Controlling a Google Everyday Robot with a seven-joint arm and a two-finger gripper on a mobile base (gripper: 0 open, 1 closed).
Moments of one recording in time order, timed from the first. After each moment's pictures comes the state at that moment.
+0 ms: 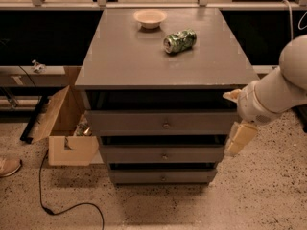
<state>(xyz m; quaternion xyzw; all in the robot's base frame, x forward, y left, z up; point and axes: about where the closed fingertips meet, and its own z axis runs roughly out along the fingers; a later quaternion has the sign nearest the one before) 0.500 -0.205 0.791 -0.64 0.74 0.03 0.21</state>
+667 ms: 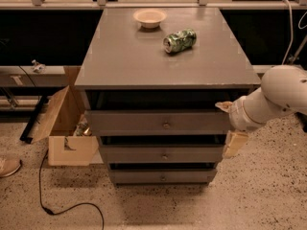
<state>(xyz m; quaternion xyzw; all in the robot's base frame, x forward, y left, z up) 0.546 -0.223 0.704 -0.69 0.69 0.01 0.22</state>
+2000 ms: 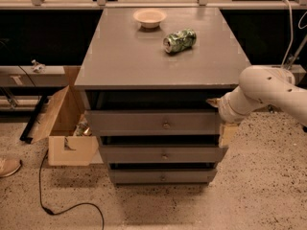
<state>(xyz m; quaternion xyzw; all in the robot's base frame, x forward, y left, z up) 0.615 -0.228 0.657 -0.75 0.63 -0.03 0.19</state>
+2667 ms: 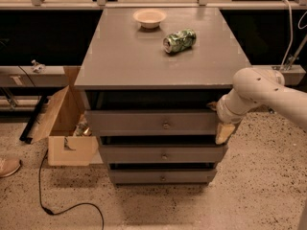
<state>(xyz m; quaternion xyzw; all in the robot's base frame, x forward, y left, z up) 0.632 -0.238 0.622 -0.75 0.64 -0.02 0.16</state>
